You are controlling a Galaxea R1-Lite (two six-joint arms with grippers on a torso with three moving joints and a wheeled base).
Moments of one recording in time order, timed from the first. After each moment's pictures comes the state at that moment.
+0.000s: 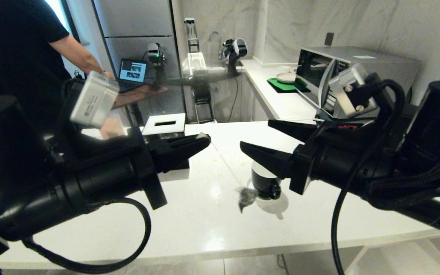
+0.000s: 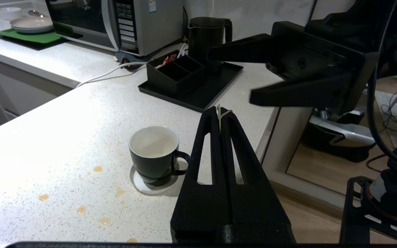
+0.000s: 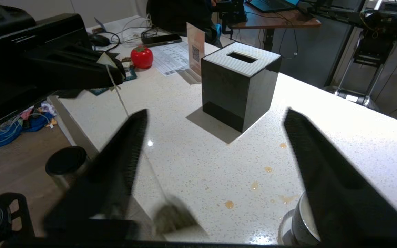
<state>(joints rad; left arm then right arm) -0.63 1.42 -0.60 -0.91 -0.41 -0.10 0.80 1.52 -0.82 -0.75 0.09 0.00</state>
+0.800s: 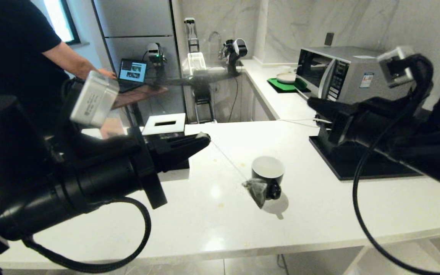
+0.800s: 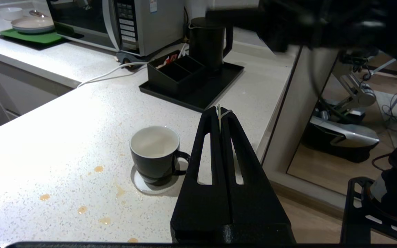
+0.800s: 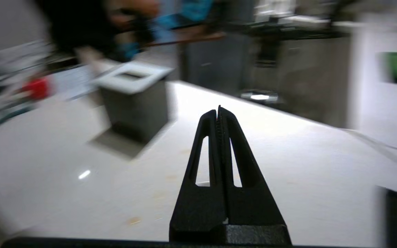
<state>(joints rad) -0.63 1.42 -0.60 -0.91 -0.41 -0.10 0.45 1.51 -0.81 -0.82 0.08 -0.01</state>
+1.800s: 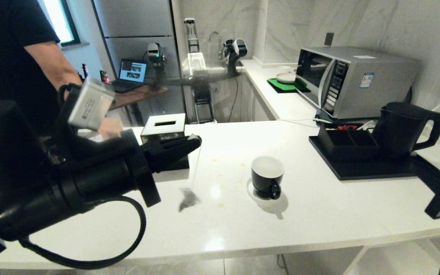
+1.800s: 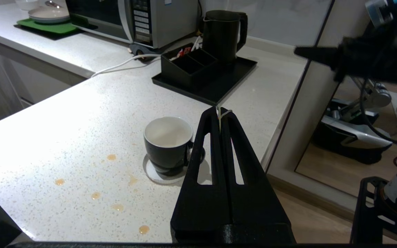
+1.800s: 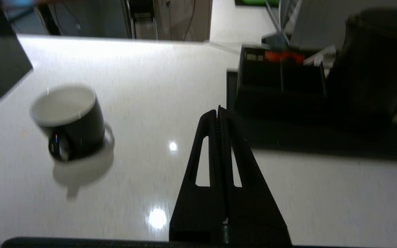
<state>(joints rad) -0.58 1.41 -0.57 -0.91 -0.40 -0.10 0.03 1.21 -0.14 -1.08 0.08 -0.02</state>
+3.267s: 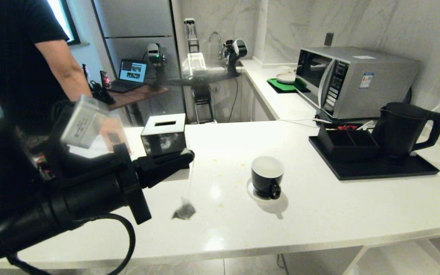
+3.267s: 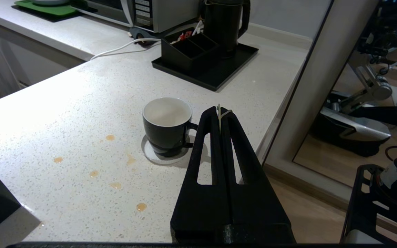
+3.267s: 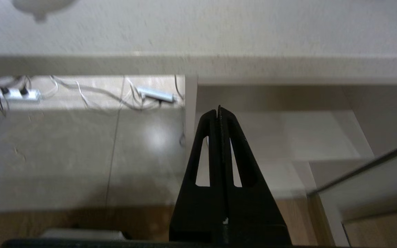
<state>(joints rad) -0.57 1.38 -0.50 -0.91 -0.41 -0.10 -0.01 0.24 0.00 0.01 -0.01 -0.06</state>
